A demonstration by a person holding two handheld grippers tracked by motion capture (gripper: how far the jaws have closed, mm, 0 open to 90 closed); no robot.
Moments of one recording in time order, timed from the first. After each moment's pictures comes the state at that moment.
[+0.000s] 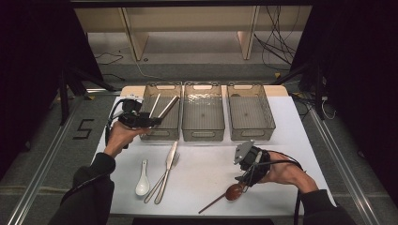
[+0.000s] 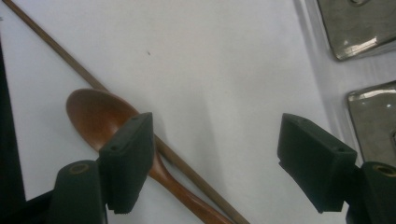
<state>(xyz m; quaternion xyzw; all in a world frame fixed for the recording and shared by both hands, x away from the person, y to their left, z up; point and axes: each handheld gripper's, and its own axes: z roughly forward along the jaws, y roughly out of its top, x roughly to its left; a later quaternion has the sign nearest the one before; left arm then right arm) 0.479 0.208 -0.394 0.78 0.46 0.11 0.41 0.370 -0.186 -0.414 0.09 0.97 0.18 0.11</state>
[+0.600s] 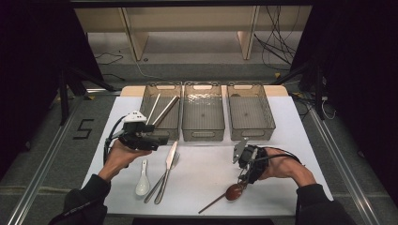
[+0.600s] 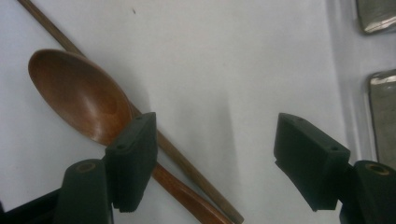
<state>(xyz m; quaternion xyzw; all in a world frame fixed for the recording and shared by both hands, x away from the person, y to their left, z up) 0.408 0.189 -0.391 0.80 0.37 0.12 0.45 0.388 -0.185 -0.428 0.07 0.99 0.12 0.08</state>
